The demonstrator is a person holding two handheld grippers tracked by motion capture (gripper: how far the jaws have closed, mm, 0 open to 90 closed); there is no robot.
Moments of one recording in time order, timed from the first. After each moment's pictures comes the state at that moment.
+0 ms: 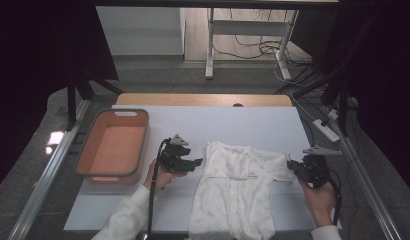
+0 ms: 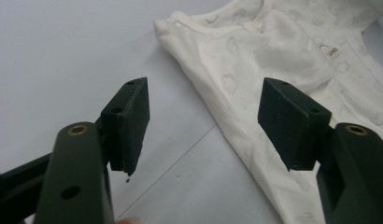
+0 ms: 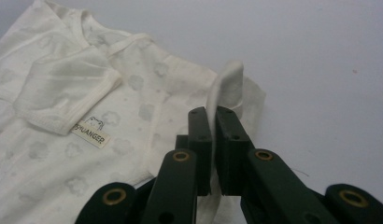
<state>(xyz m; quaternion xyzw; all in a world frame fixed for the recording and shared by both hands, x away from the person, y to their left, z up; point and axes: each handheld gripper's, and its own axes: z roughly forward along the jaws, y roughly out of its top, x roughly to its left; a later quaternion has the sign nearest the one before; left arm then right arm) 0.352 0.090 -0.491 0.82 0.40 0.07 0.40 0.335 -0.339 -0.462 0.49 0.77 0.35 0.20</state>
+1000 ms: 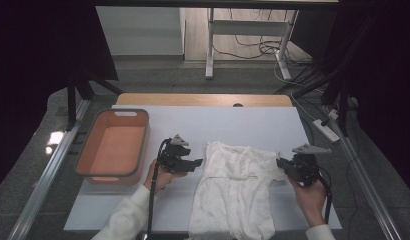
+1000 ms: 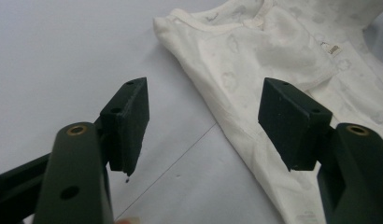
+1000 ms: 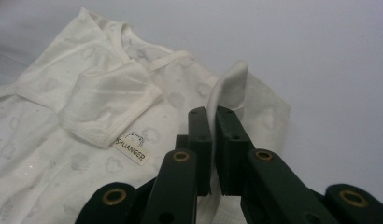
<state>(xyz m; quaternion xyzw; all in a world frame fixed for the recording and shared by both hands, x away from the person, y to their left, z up) 0.353 0.089 -0.492 0.82 0.40 0.07 0.39 0.334 -0.310 -0.456 0.46 0.79 0.36 0.19</state>
